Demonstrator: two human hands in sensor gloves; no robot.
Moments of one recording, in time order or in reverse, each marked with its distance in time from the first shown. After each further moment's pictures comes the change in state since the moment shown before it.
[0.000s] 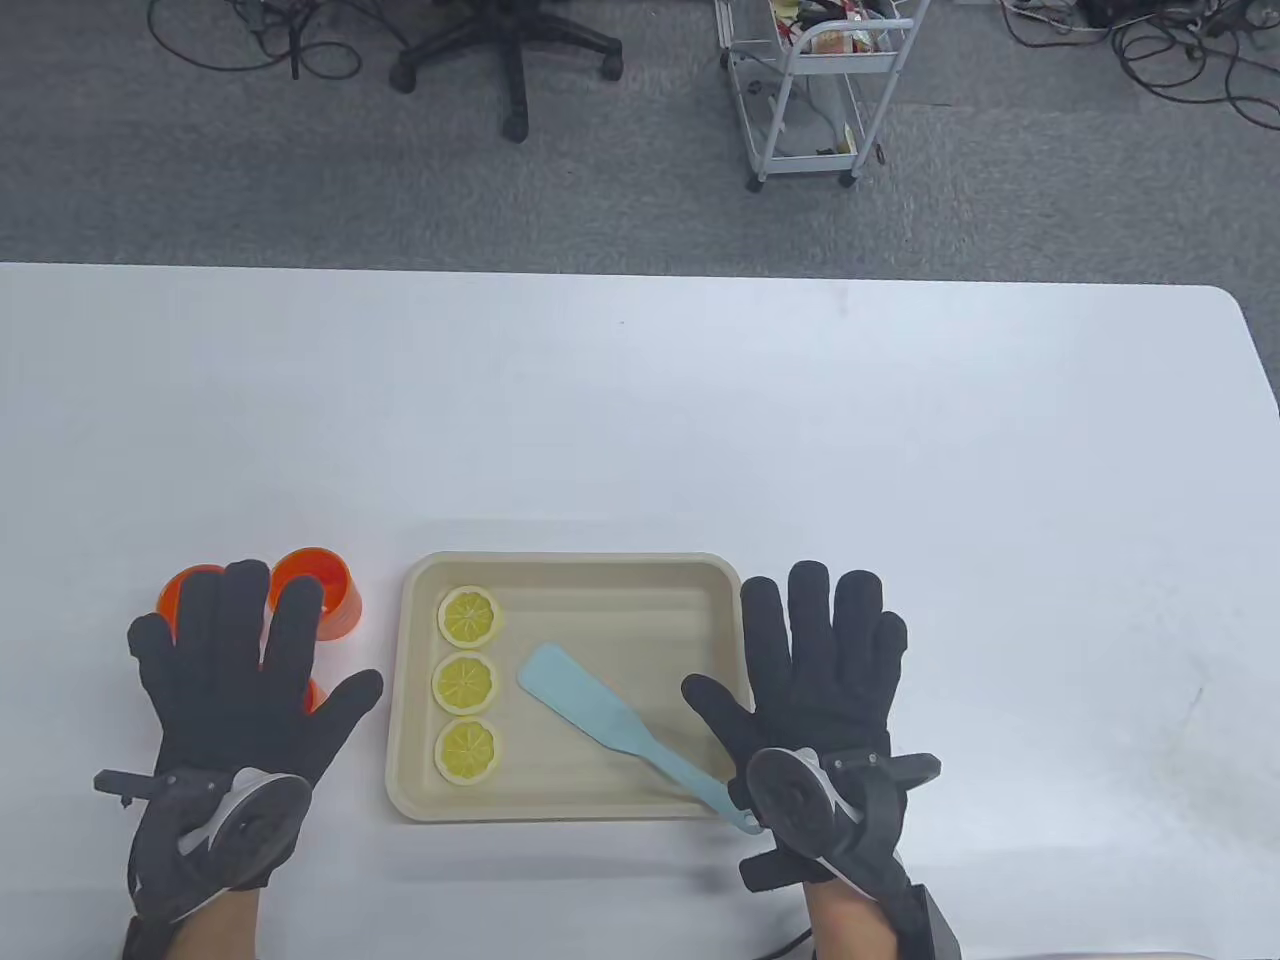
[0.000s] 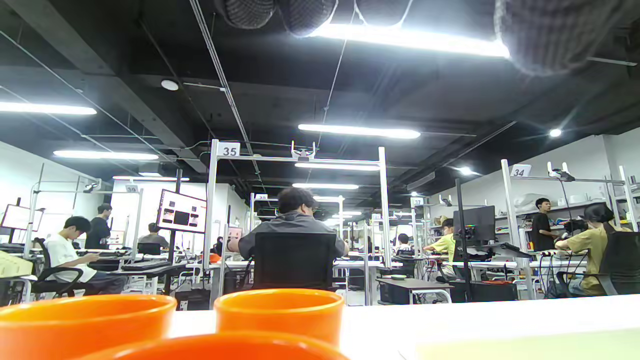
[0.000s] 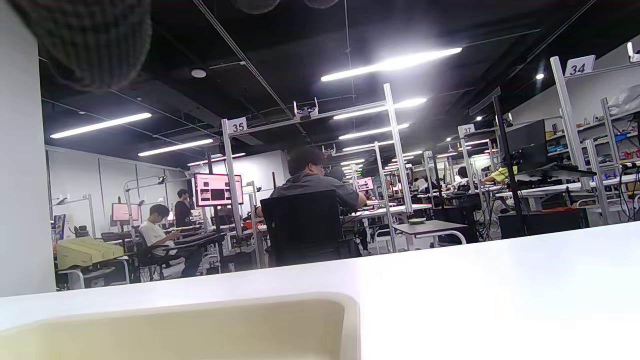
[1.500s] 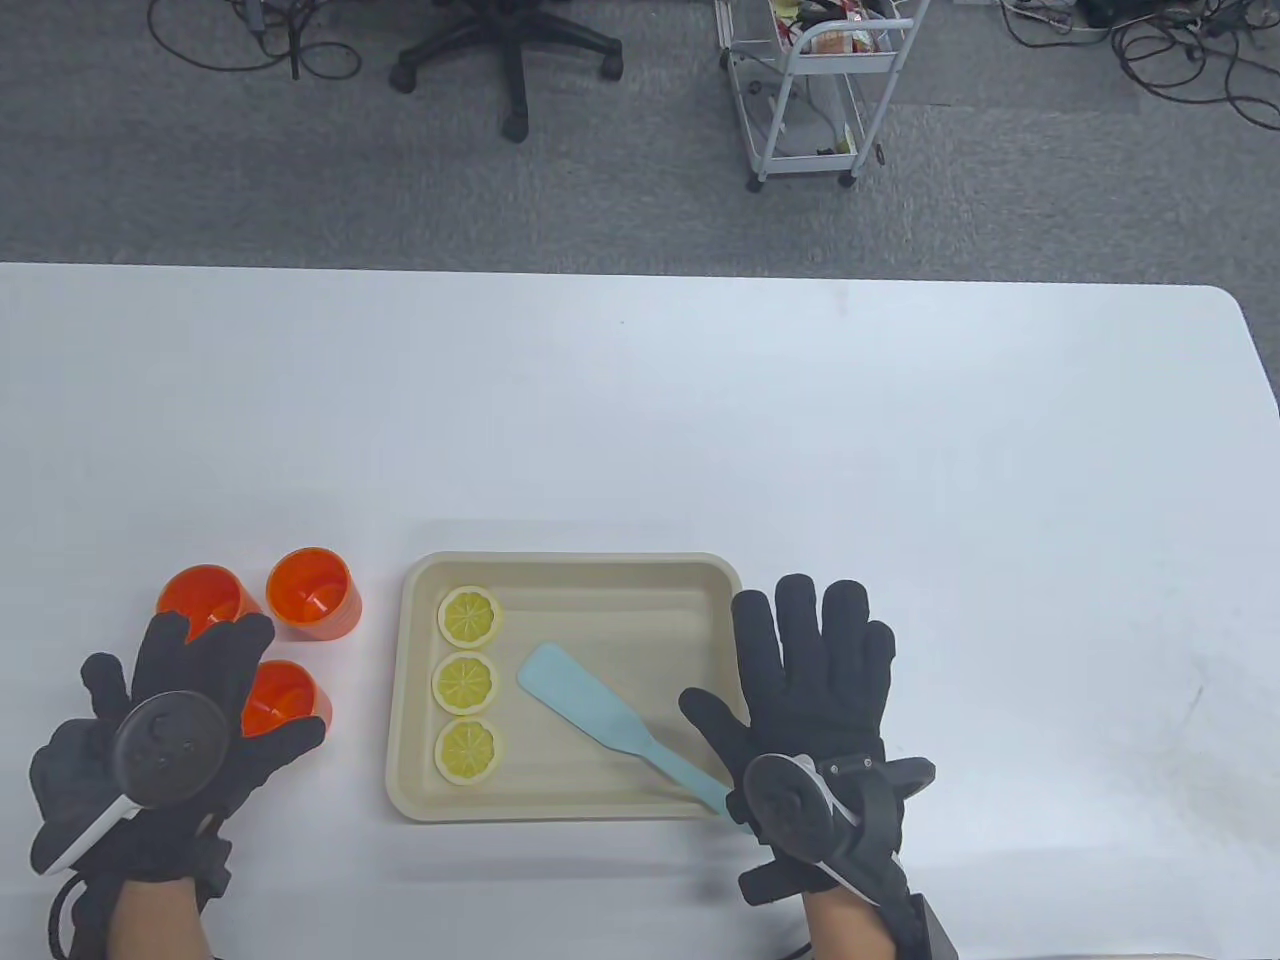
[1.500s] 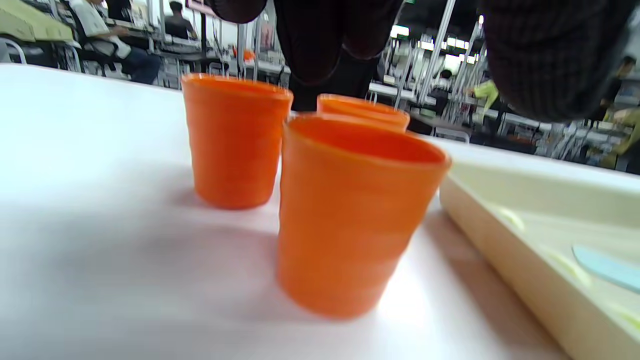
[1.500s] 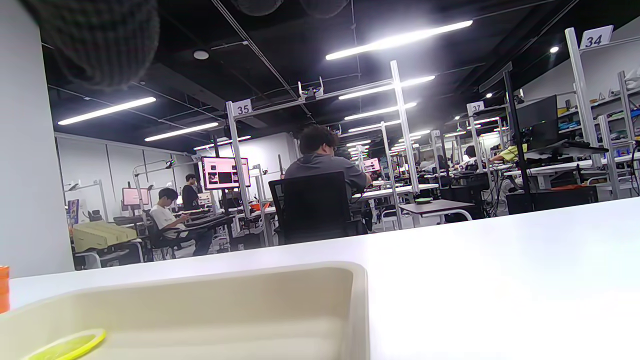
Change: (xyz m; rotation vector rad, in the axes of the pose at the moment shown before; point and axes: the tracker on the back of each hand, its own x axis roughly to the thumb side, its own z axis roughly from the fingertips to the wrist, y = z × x) left_hand -0.056 -0.025 -0.002 -0.680 0.129 0.154; right_hand 0.002 0.002 0.005 0.068 -0.019 -0.018
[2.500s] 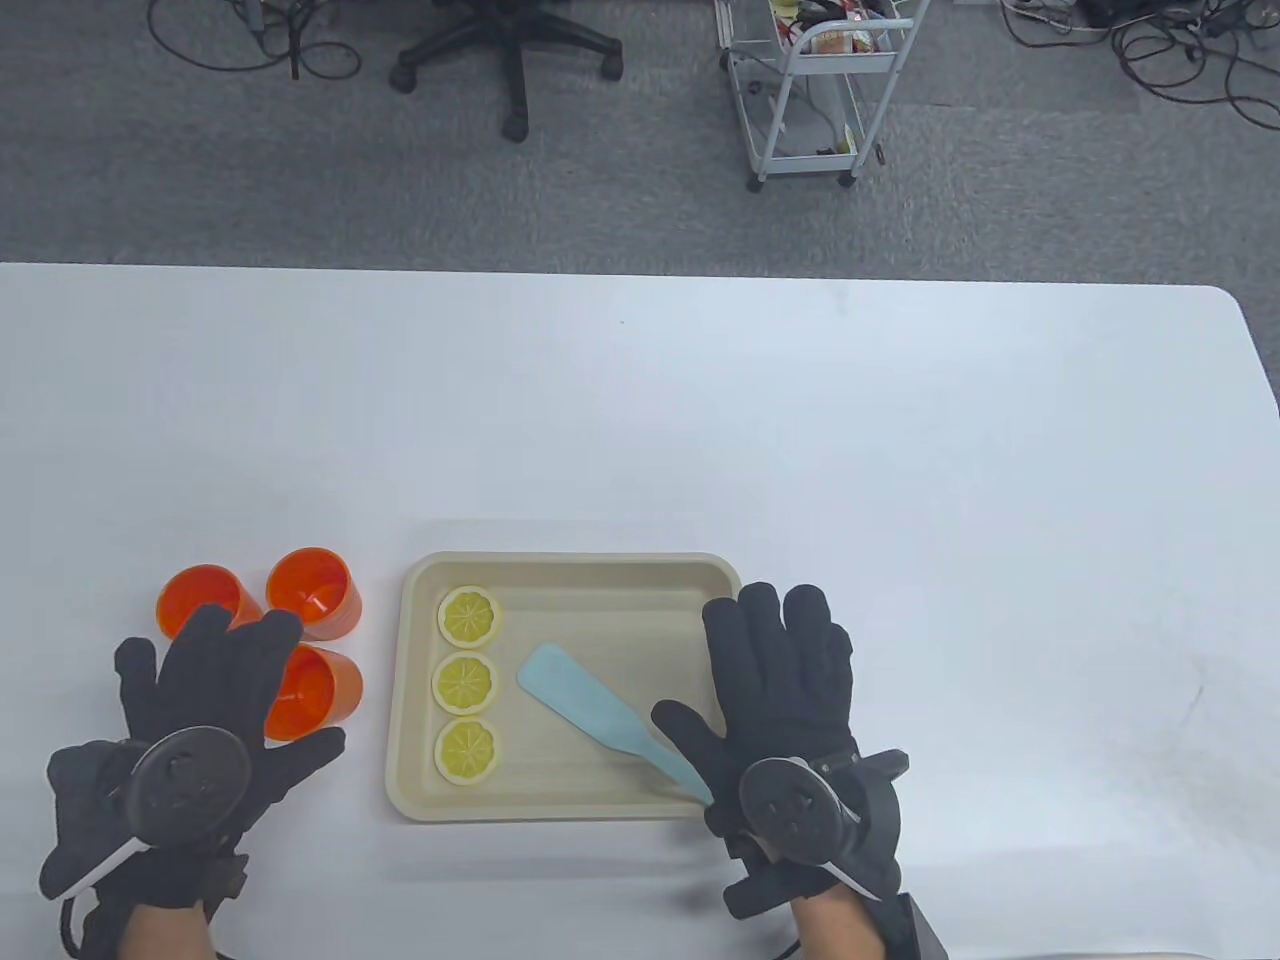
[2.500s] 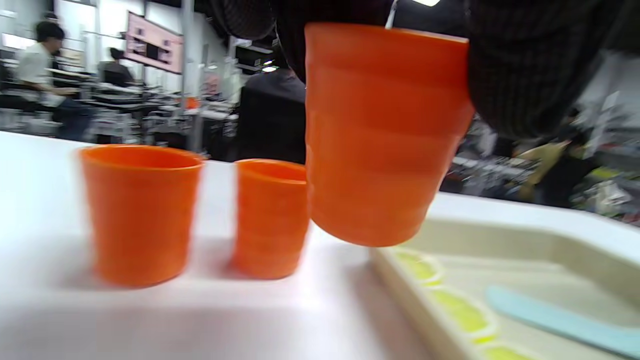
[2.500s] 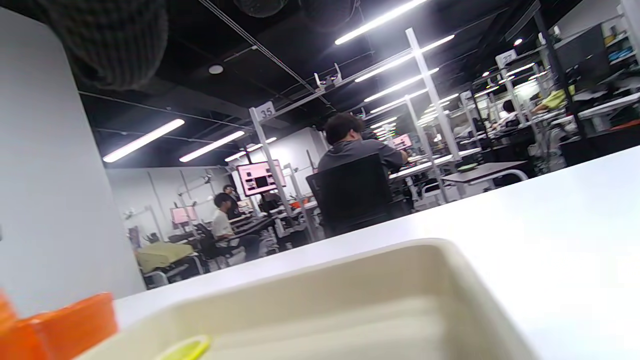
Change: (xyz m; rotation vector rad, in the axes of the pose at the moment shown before) left_hand 0.033 0.020 0.019 0.215 -0.237 0.017; right_hand 0.014 0.001 0.000 0.033 -0.068 -0.225
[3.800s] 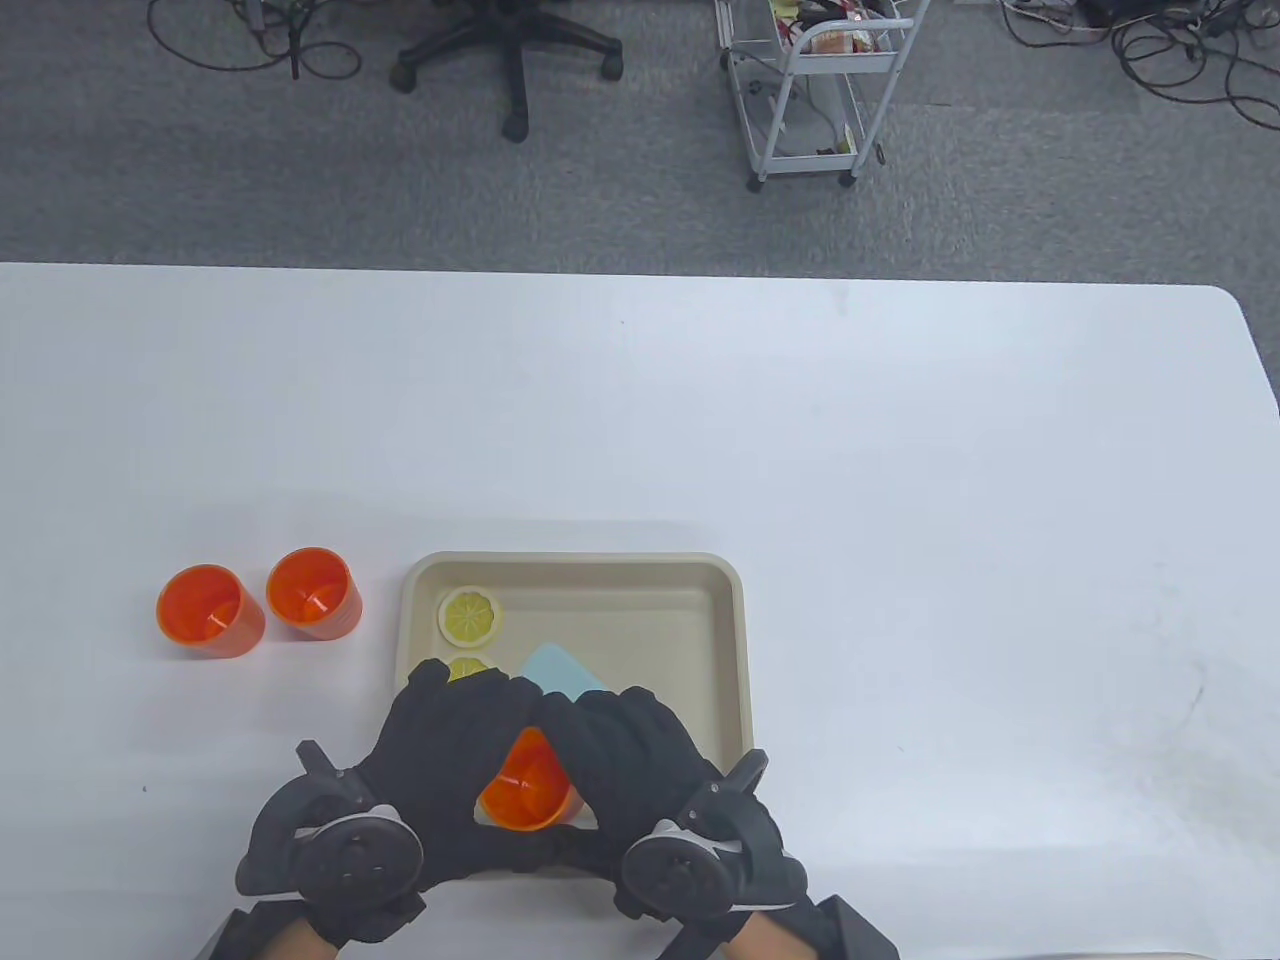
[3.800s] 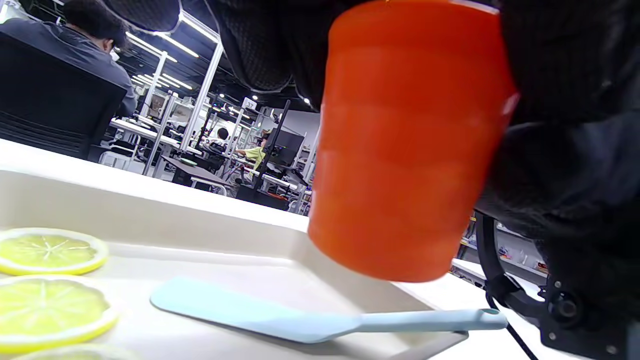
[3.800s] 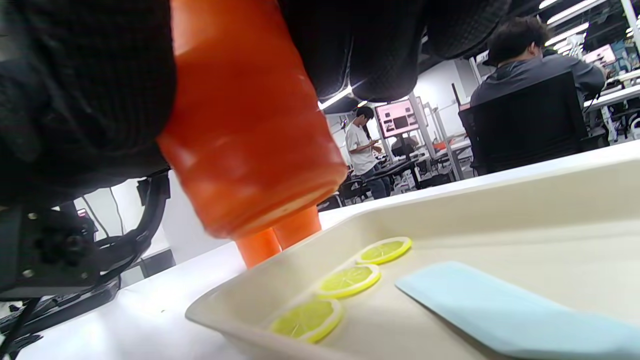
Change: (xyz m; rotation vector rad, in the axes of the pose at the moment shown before) left_hand 0.113 -0.041 -0.012 0.055 -0.467 0.224; right_hand 0.069 0.041 0.014 0.179 -0.431 -0.118
